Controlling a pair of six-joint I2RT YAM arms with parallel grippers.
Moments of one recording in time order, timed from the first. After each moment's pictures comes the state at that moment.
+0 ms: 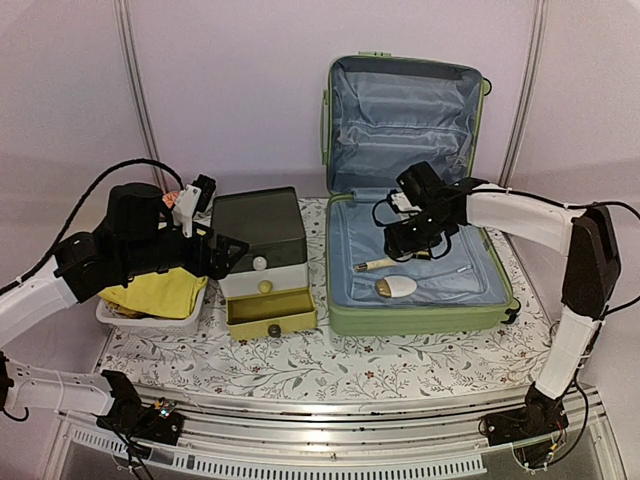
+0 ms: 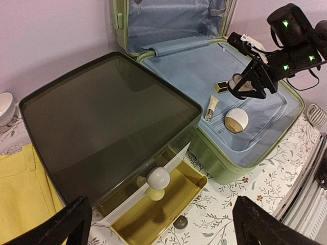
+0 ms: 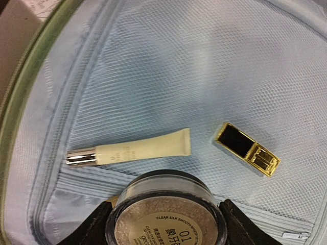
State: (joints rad) left arm -0.74 0.97 0.96 -0.44 -0.10 -0.17; right arm 0.60 1.82 1.51 -0.70 0.12 0.19
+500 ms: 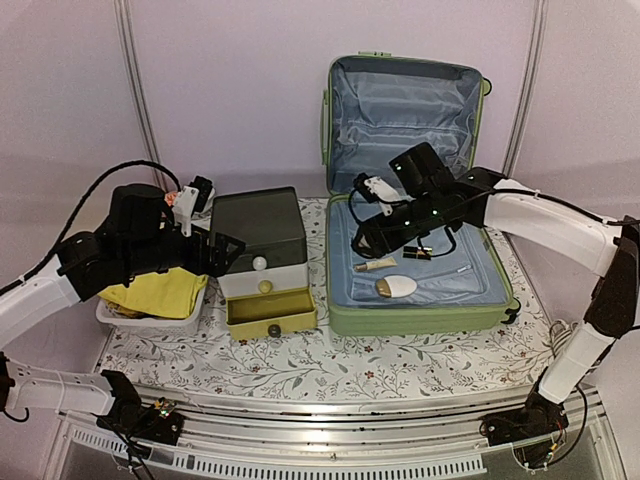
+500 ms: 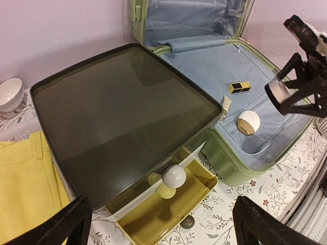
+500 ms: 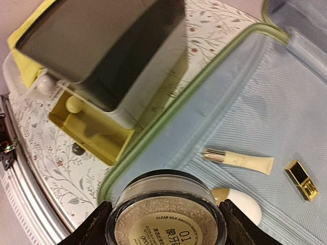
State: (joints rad) left arm -0.71 0.98 0.96 -0.45 -0.12 -0.21; right arm 0.77 1.66 1.55 -0.69 -0.08 0.10
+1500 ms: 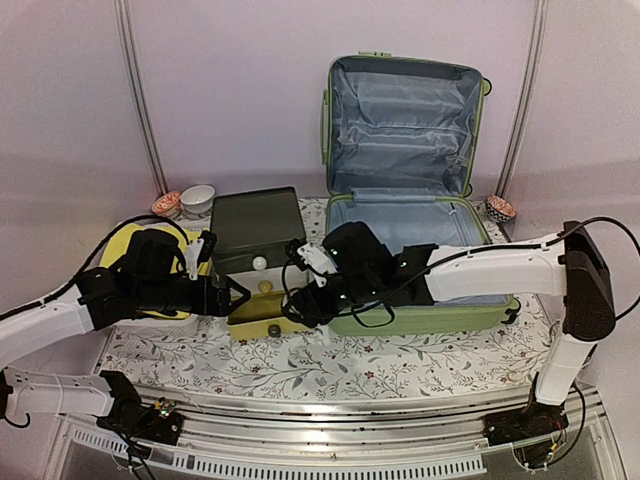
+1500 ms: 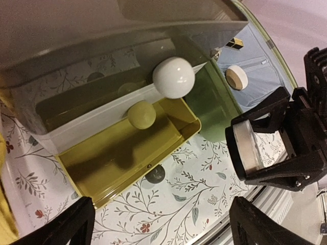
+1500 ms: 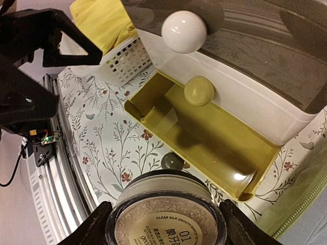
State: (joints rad) left arm -0.69 0.92 0.68 -0.38 0.10 -0.50; right arm 1.09 1.80 1.32 -0.17 -0.11 0.27
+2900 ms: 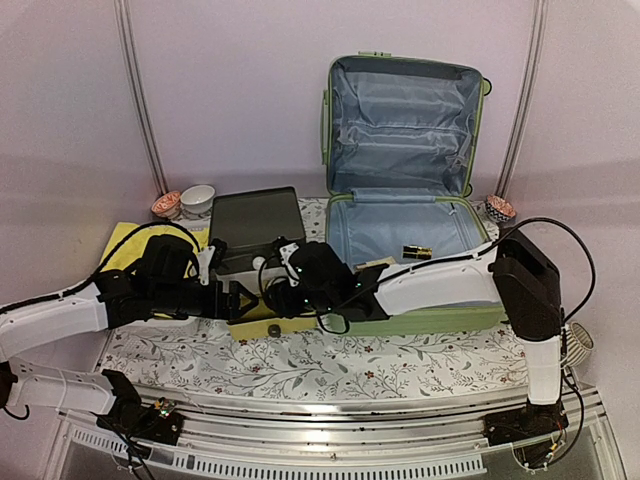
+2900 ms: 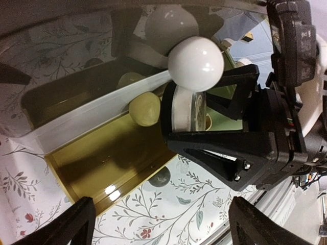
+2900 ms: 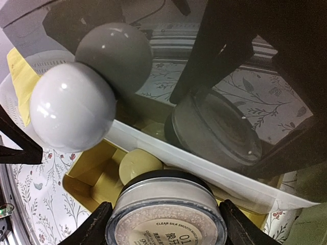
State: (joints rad) left arm -0.69 1.03 0.64 -0.29 0.12 -0.53; right arm 1.11 2.09 1.47 0.06 0.21 0.37
